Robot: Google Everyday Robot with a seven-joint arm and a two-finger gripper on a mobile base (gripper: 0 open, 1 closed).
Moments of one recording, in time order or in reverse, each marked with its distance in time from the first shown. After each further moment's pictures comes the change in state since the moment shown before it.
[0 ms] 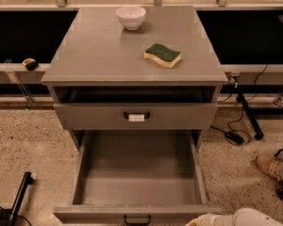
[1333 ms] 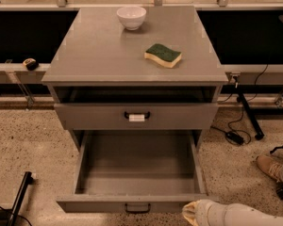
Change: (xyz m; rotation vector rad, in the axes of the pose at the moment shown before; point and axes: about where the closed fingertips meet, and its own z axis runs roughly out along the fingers) arm 0.032 -0.065 0.025 0.198 0.107 0.059
